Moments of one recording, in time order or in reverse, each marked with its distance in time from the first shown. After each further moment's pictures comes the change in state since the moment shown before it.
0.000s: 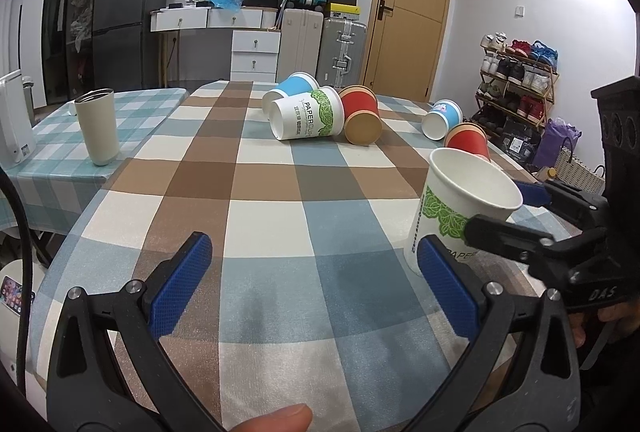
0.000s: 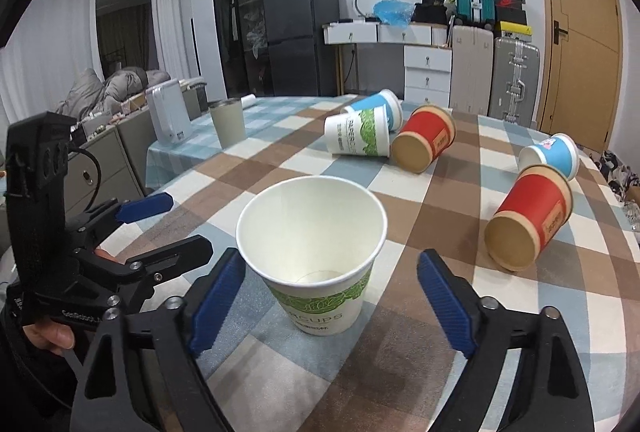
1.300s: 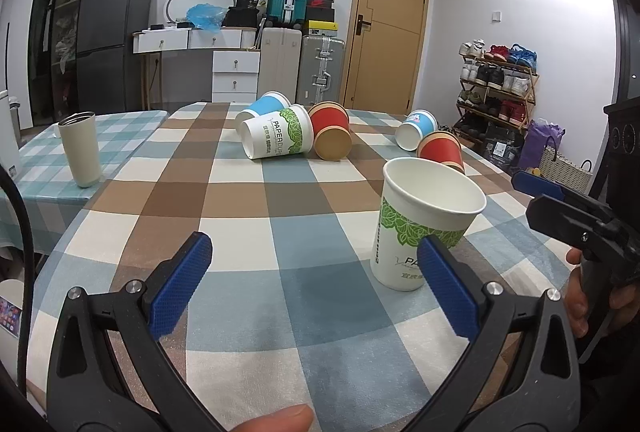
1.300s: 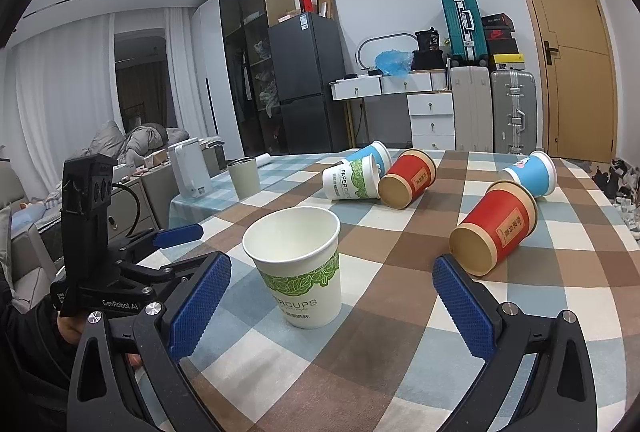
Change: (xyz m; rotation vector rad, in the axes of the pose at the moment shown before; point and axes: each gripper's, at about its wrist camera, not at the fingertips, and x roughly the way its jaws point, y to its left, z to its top) left arm -0.013 -0.020 -0.004 0.048 -0.073 -0.065; right arm -0.057 -0.031 -0.026 0.056 -0.215 0.082
